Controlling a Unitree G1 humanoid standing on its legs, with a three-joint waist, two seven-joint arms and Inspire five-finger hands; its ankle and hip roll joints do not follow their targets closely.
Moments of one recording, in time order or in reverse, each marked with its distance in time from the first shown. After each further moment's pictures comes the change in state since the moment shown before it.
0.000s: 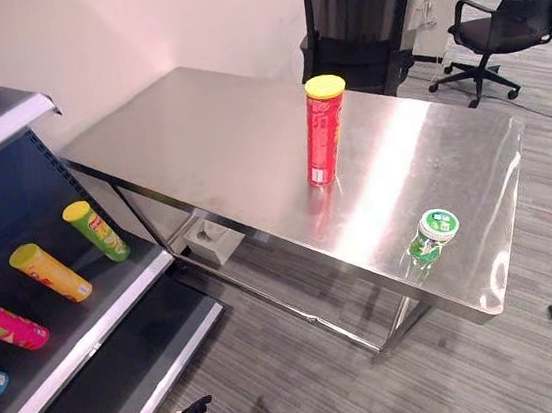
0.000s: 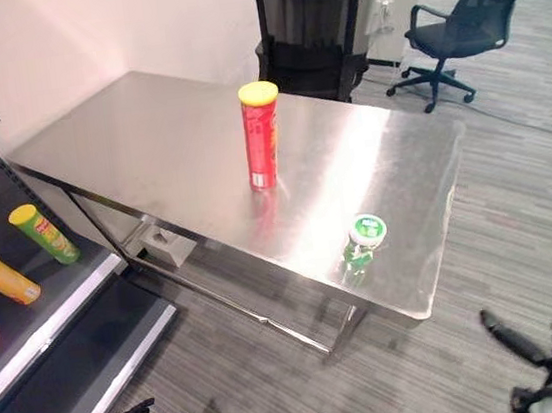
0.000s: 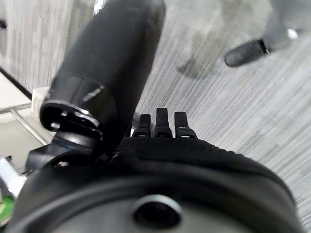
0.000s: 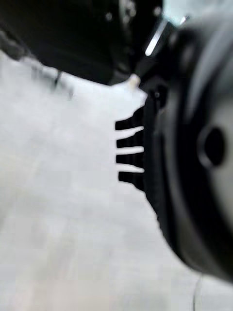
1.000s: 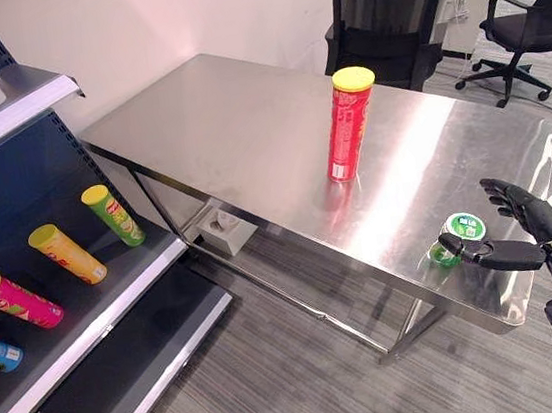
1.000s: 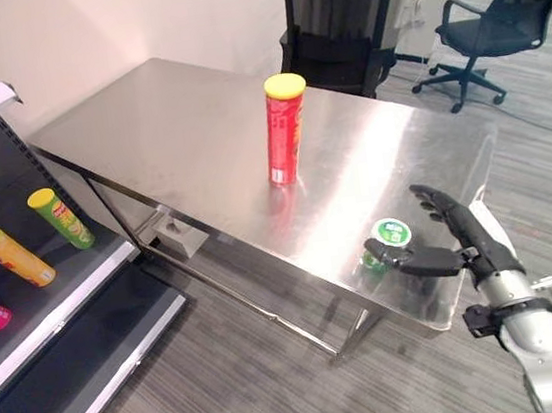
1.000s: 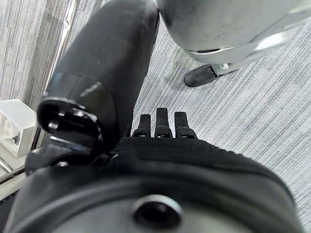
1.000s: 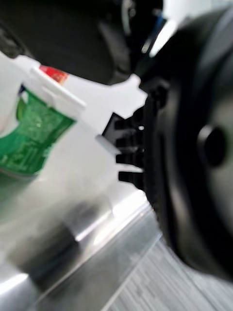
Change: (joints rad) left arm 0.045 -0.041 0.004 0.043 0.072 -0.024 -0.068; right arm -0.013 -0.111 0.157 -0.537 -0.043 -0.093 0.308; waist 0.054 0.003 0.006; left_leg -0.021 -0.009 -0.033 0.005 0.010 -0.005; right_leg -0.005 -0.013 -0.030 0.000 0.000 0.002
